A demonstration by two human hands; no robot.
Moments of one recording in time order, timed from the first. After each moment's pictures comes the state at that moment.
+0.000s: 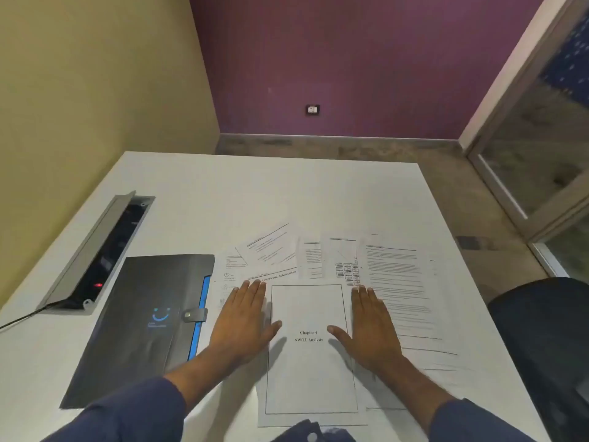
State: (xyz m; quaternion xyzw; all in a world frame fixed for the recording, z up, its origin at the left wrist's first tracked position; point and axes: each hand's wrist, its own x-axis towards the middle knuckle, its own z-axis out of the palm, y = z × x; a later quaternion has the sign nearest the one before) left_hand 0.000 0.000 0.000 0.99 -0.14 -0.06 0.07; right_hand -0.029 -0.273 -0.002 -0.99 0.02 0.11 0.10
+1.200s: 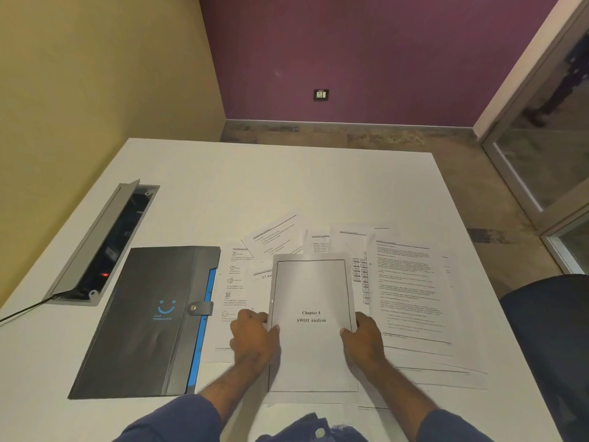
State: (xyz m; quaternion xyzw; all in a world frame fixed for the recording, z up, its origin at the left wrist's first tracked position) left_hand -0.013 -0.028 -0.037 0.92 0.20 -0.15 0.30; right_hand -0.026 -0.238 -0.028 -0.85 0.27 0.13 0.43
